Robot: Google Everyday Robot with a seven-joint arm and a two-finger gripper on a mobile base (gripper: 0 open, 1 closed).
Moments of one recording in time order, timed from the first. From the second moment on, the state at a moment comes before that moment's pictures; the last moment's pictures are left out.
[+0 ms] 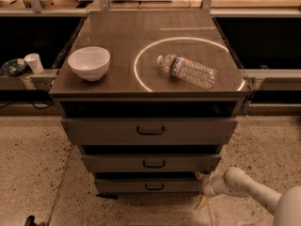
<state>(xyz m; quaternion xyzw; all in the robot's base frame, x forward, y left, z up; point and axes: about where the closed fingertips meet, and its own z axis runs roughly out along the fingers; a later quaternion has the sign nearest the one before) 0.531 -0.222 0.212 -0.69 0.63 0.13 0.32</state>
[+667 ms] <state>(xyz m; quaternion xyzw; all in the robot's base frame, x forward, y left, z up) 0.542 -0.235 0.176 -0.67 0.66 0.13 0.30</state>
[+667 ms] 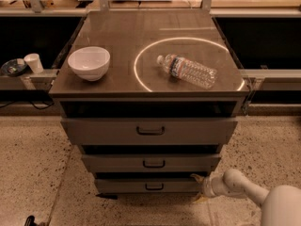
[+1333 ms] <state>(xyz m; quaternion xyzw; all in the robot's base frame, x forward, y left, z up) 0.521 -0.232 0.180 -0.68 0.66 0.12 0.29</state>
